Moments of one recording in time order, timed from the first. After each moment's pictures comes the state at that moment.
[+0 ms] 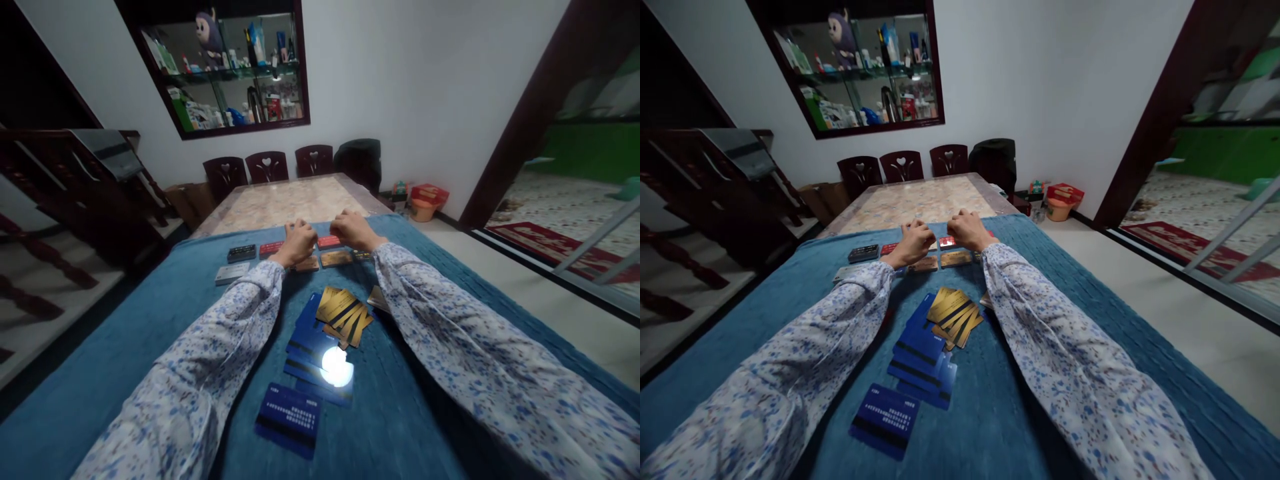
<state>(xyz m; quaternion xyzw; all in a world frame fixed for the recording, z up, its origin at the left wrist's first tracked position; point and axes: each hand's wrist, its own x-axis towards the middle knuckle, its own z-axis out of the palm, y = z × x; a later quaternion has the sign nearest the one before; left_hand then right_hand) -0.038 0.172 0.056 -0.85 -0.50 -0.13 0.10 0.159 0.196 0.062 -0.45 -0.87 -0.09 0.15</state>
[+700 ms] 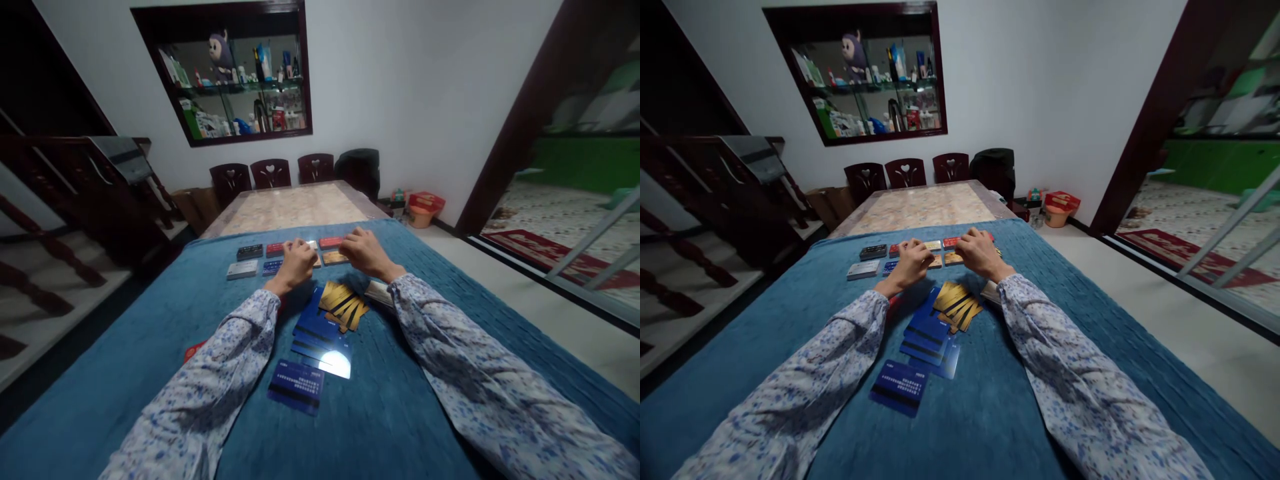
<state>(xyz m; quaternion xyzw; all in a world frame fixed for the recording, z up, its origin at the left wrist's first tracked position) -0.049 0.099 0.039 -0.84 -0.50 -0.17 0.09 0.177 0.120 0.042 -0.41 -0.87 -0.13 0.23</state>
